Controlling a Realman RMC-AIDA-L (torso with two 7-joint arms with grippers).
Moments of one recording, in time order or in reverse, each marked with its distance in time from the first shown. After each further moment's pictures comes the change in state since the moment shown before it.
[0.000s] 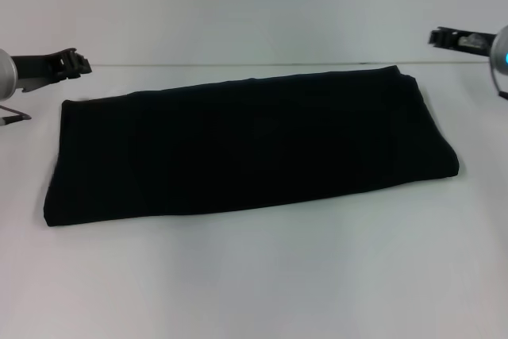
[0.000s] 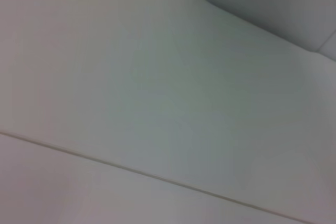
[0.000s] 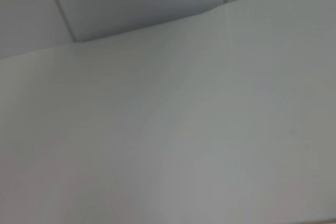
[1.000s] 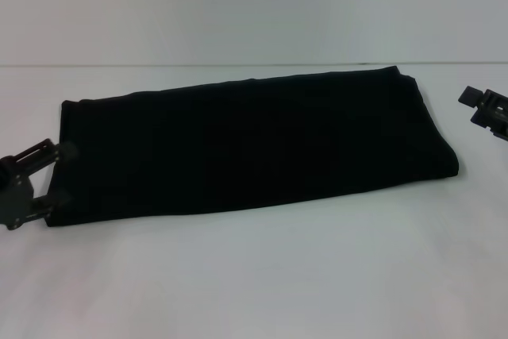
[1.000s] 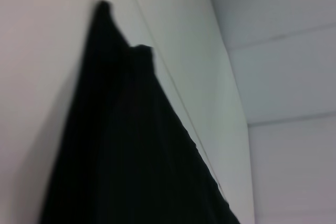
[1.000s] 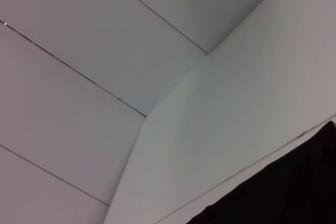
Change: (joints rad) left arm 0.395 -0.021 -0.239 -0.016 -0.398 0.669 0.011; right arm -0.460 -0.002 0.279 -0.139 0.582 -0.895 -0.366
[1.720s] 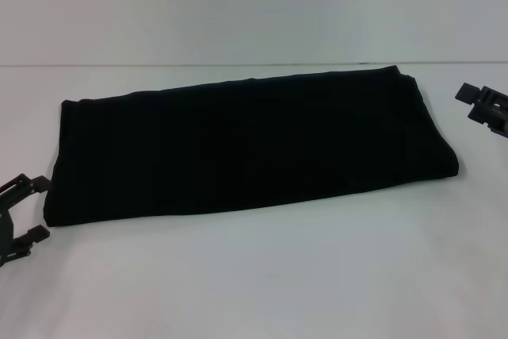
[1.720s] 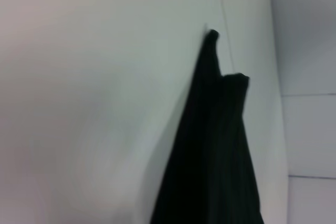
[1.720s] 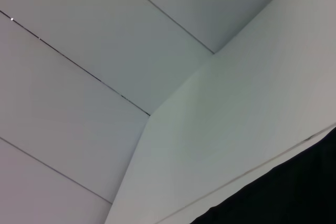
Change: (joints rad) left arm 0.061 -0.005 -0.036 -0.065 0.030 -0.114 -0.083; right arm 0.012 -0.005 0.002 0.013 0.001 -0.004 -0.022
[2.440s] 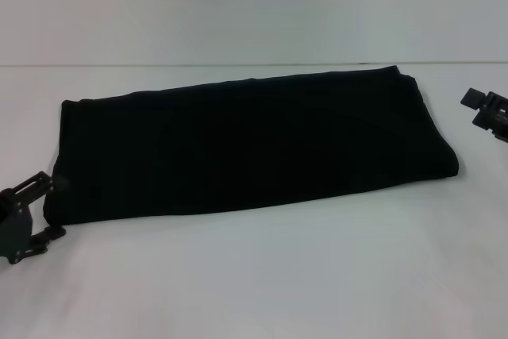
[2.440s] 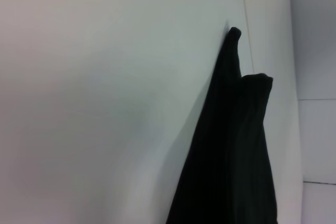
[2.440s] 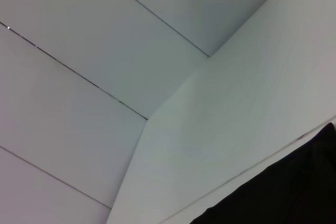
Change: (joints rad) left arm -0.044 0.005 0.028 -0.064 0.005 -0.080 -0.011; right arm -0.013 0.003 0.021 0.011 -0.002 -0.009 -0.001
